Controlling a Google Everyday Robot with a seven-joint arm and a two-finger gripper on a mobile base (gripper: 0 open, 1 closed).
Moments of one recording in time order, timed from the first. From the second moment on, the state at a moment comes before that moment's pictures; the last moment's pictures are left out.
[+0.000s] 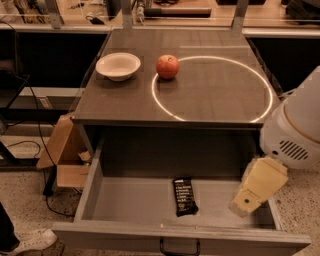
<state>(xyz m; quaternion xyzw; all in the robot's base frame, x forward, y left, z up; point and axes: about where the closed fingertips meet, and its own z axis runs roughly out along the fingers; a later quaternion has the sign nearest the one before) 0.357 -0.174 0.880 -0.45 0.88 0.06 0.10</state>
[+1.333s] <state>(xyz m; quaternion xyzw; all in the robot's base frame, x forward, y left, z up) 0.370 -0.170 0.838 -0.39 0.92 0.06 0.08</state>
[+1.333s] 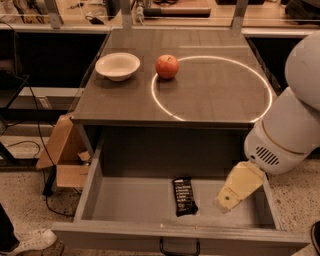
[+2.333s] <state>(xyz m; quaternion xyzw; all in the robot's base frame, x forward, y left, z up) 0.366 -0.125 0.792 -0.39 0.91 0.09 0.07</state>
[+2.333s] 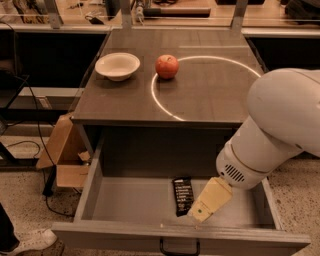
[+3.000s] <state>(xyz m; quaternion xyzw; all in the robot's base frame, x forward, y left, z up) 0.383 -0.111 0.759 -0.34 0.93 0.06 0.10</state>
